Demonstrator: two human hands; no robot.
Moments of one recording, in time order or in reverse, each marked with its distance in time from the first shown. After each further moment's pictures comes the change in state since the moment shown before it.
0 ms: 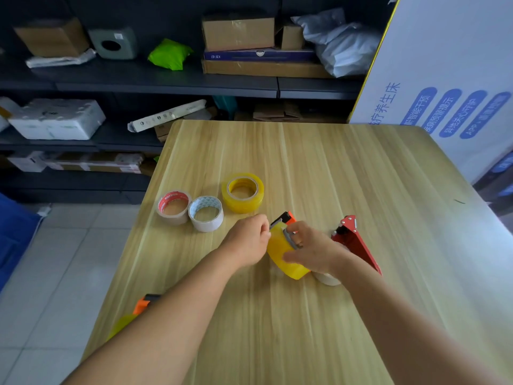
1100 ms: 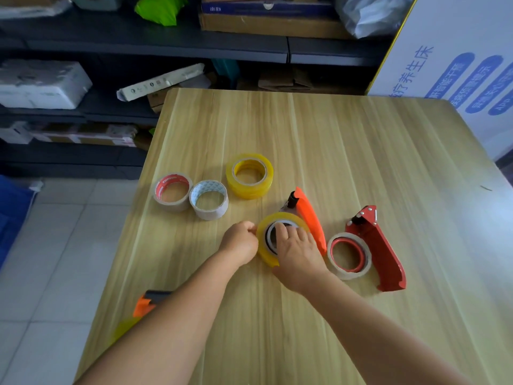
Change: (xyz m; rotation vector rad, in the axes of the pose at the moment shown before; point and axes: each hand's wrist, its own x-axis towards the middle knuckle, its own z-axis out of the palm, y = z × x) left_hand 0.020 -0.053 0.028 -0.311 -0.083 -0.501; right_hand 0.035 -0.005 0.073 -0.648 0.159 -0.166
